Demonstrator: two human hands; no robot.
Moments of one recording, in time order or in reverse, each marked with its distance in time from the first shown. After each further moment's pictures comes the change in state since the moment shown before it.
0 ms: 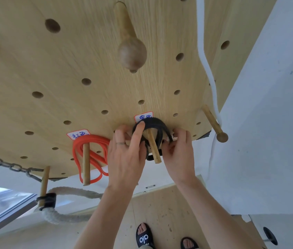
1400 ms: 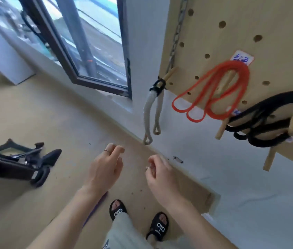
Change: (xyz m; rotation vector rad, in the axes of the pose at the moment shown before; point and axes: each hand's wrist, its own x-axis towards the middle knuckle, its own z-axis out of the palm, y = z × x) left_hand -0.374 -0.046 -0.132 0.133 -0.191 -0.839; right_hand -0.262 -0.022 0.036 -0.236 -1.191 -0.444
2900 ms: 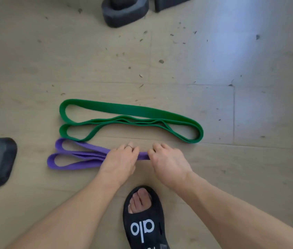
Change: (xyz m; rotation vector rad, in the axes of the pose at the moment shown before) left_hand -0.321 -0.555 0.604 0.261 -0.477 -0.915; right_hand 0.154 0.308 0.861 -0.661 -0.831 -1.191
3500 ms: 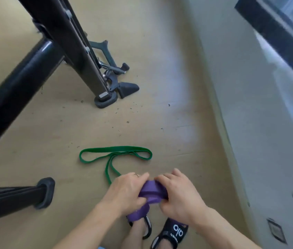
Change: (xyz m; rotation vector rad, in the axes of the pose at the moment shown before) left_hand -0.244 0.085 -0.425 -0.423 0.000 0.312; right_hand -0.234 -0.075 -0.449 0.357 0.043 0.264
